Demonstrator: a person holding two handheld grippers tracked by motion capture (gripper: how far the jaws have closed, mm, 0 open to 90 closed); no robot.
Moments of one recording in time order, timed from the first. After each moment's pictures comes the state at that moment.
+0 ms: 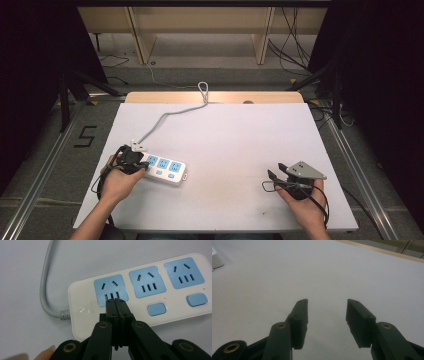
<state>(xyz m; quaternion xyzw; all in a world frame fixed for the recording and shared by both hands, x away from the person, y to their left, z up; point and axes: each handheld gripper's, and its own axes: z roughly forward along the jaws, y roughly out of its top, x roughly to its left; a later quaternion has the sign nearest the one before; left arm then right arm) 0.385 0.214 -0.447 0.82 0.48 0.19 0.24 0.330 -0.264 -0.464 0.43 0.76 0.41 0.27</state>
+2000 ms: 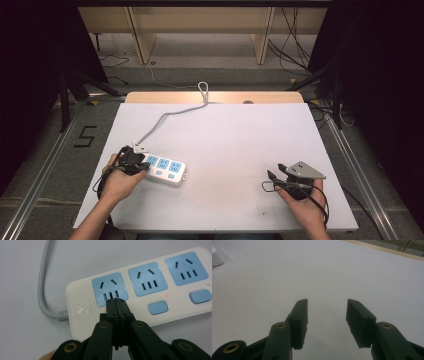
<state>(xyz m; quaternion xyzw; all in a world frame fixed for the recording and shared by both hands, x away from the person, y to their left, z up) 0.385 0.211 -0.452 0.83 0.47 0.20 0.23 0.331 -0.264 -0.465 0.43 0.76 0.40 0.27</state>
